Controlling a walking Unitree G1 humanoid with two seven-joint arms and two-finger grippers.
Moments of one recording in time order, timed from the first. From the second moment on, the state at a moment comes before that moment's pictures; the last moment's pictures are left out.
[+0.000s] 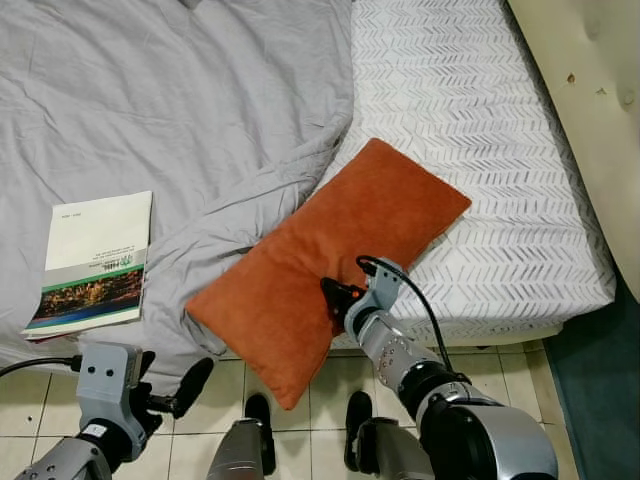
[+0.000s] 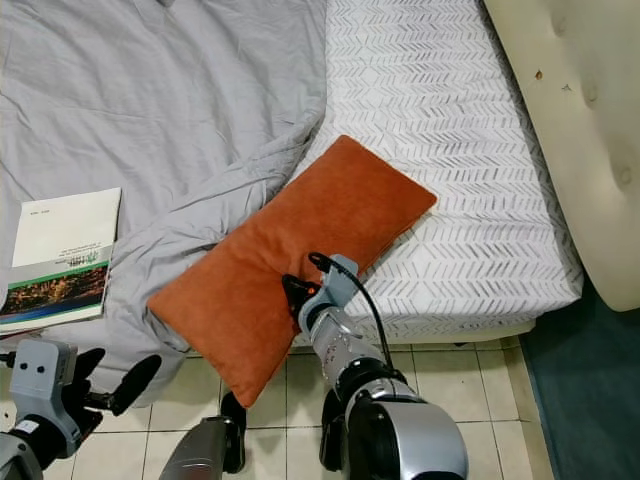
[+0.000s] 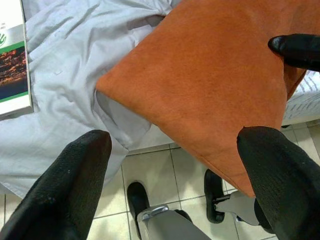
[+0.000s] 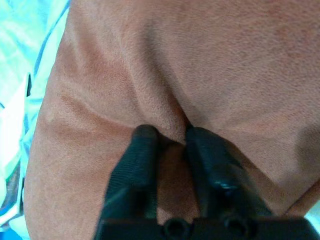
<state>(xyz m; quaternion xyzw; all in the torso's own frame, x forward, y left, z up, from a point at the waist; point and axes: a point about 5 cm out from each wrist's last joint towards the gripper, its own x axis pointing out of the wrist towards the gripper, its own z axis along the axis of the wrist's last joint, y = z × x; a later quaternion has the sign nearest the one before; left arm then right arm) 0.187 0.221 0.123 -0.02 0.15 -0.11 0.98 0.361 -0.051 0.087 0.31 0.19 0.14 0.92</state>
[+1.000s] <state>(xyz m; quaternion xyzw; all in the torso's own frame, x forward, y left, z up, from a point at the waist) 0.239 0.163 0.087 -0.05 0.12 -0.11 0.99 0.380 -0.179 0.112 -0.04 0.14 0.10 0.99</state>
